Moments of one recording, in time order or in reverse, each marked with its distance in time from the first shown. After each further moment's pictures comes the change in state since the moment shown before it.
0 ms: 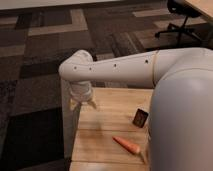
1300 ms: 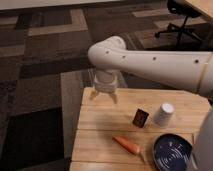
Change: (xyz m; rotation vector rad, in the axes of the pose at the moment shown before) arm 0.009 -0.138 -0.074 -0.009 0.025 0.249
